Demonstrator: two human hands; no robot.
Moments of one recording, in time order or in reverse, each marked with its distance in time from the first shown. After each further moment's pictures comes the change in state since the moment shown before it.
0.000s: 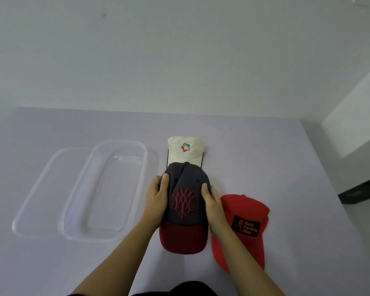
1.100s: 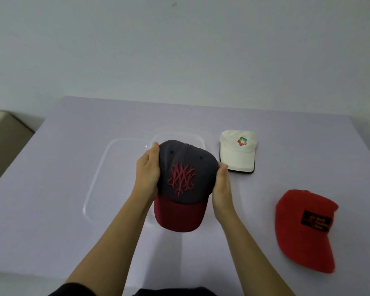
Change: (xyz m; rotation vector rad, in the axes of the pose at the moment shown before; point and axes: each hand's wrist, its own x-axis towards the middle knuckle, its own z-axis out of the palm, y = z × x) left_hand 0.042 0.049 -0.202 -0.271 0.125 -0.028; right_hand -0.013 -0.005 0.193 -0.071 0.077 -0.158
